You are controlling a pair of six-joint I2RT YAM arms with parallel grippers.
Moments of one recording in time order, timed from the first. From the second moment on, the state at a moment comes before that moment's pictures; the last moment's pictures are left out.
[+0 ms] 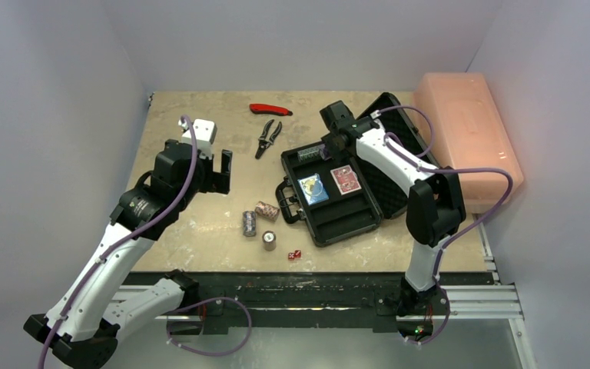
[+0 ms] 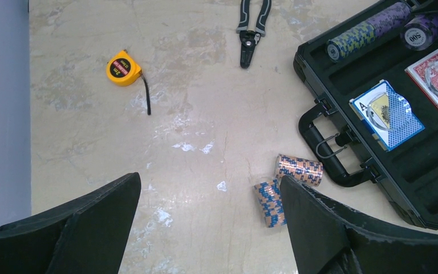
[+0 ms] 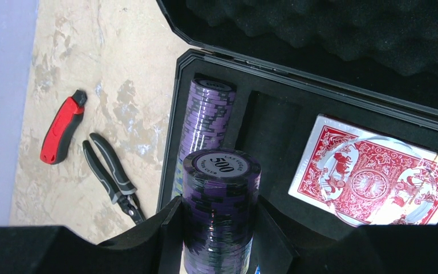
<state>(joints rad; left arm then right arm) -0.52 0.90 1.17 -0.79 -0.34 -0.13 0.52 1.86 1.58 -0.76 0.42 1.50</state>
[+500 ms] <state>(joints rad) -0.52 0.86 1.17 -0.79 -0.33 -0.14 0.51 1.94 1.58 -0.76 0.44 1.50</state>
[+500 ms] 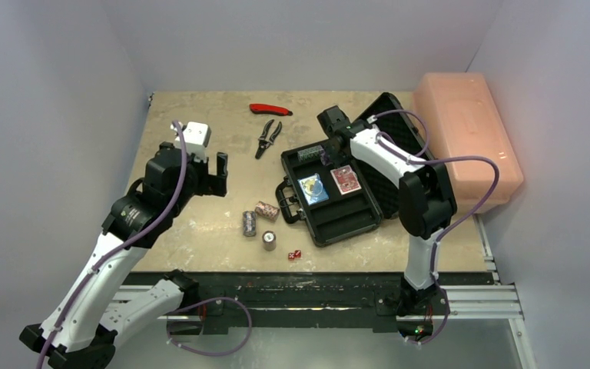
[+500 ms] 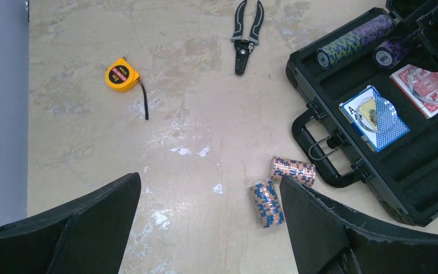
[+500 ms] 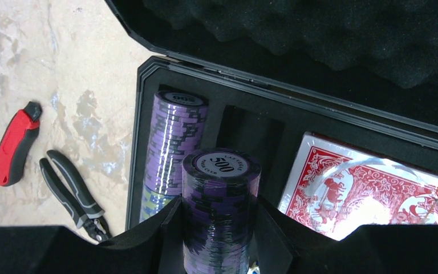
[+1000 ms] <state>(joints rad) -0.52 0.86 1.11 -0.79 -0.33 -0.13 0.47 1.97 1.58 -0.74 0.42 1.50</state>
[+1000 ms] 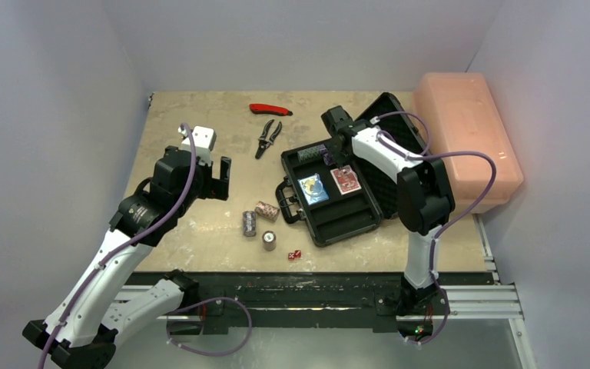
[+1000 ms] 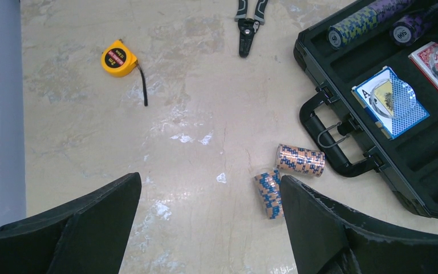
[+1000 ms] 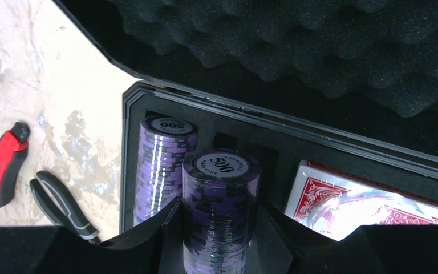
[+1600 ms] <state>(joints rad) -0.52 0.86 1.11 -0.79 -0.34 -0.13 0.46 2.01 1.58 -0.73 0.38 1.51</state>
